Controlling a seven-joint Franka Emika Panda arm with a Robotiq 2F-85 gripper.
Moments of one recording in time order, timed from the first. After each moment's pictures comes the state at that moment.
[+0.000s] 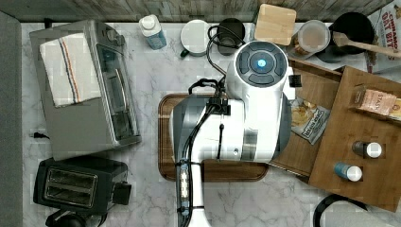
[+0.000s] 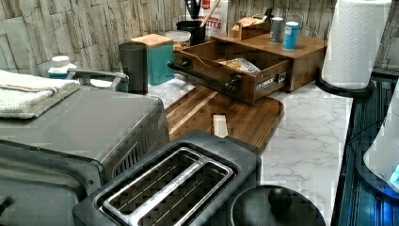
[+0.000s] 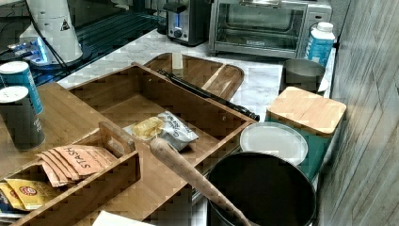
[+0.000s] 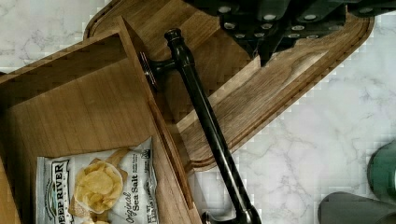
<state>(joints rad) -0.04 0.06 -0.04 -1.85 -0.04 0.28 -0.13</state>
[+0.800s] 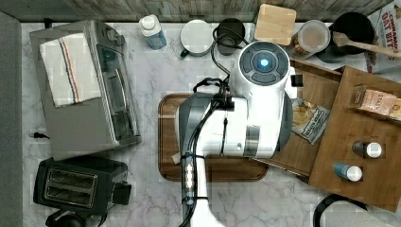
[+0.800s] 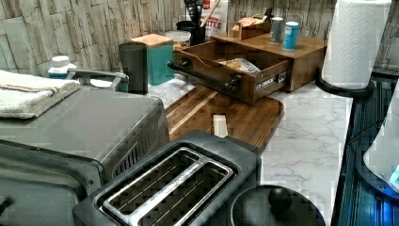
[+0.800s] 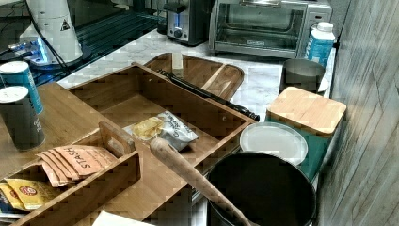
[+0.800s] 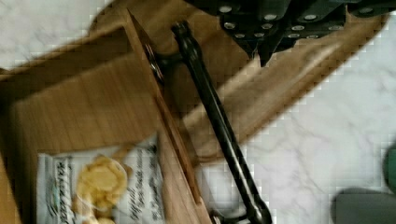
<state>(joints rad) -0.04 0.09 -0.05 -1.86 -0.05 0.34 -0.13</state>
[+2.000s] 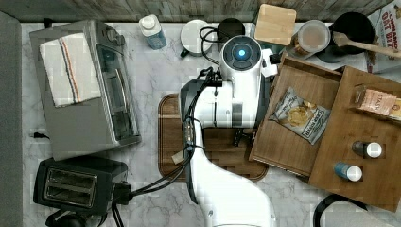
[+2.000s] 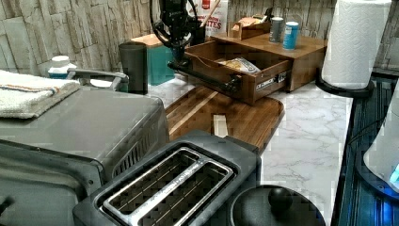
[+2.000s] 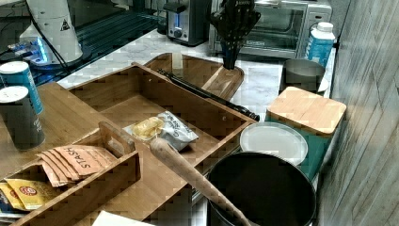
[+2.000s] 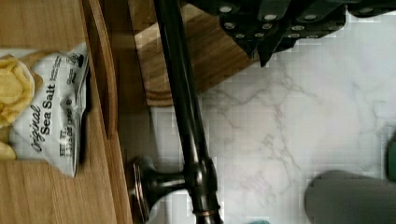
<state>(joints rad) -0.04 0.34 -0.04 -1.84 -0.10 0.58 -0.28</state>
